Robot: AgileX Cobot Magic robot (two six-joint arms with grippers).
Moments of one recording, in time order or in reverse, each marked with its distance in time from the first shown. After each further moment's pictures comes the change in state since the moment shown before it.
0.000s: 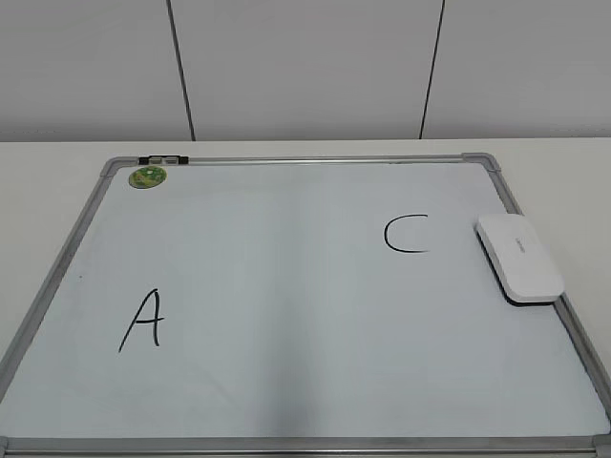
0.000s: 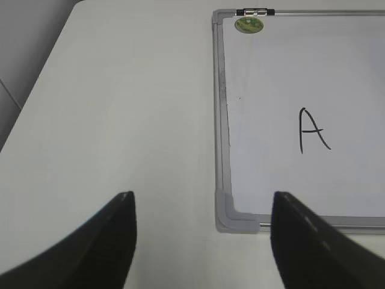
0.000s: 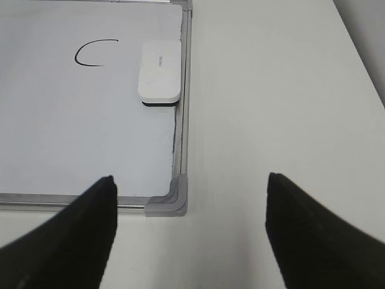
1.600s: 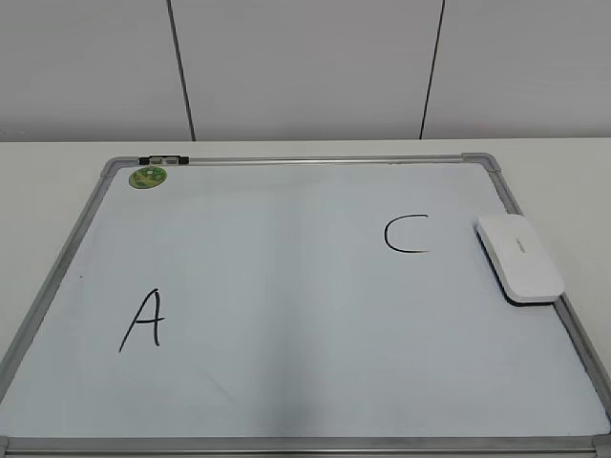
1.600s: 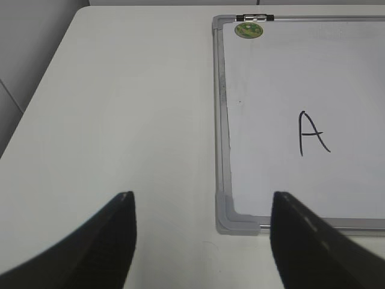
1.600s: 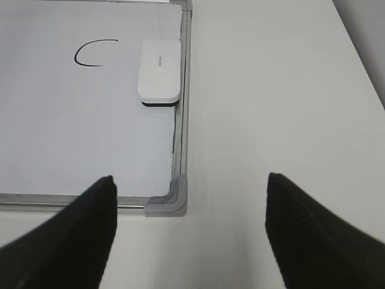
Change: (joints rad) left arm 0.000 -0.031 0.000 0.002 0.002 0.000; right arm -0.002 0.000 0.000 0.000 0.002 0.000
